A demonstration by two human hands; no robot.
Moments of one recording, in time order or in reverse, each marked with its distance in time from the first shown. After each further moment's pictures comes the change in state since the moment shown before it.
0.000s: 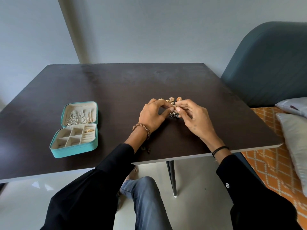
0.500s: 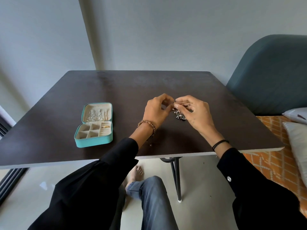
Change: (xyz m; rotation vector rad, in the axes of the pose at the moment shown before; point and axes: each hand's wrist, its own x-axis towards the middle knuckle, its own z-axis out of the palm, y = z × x) left_hand -0.011 0.029 -0.037 -0.025 0.127 -0.036; right_hand 0.013 -0.045 0.007 0.007 0.027 0.019
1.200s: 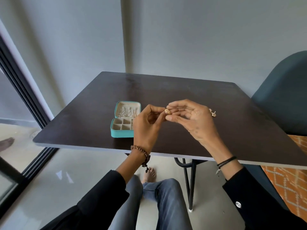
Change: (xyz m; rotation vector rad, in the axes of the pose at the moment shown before) left_hand -0.100 0.005 -0.093 -0.446 0.363 -0.095; right_hand -0.029 -0.098 0.049 0.471 -0.255 -0.100
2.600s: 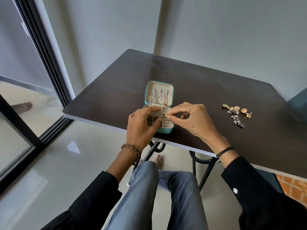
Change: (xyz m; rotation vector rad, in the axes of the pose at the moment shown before) left_hand -0.020 -0.059 -0.115 0.536 -0.039 -0.075; right_hand 0.024 0.034 0.088 -0.508 -0.278 -0.076
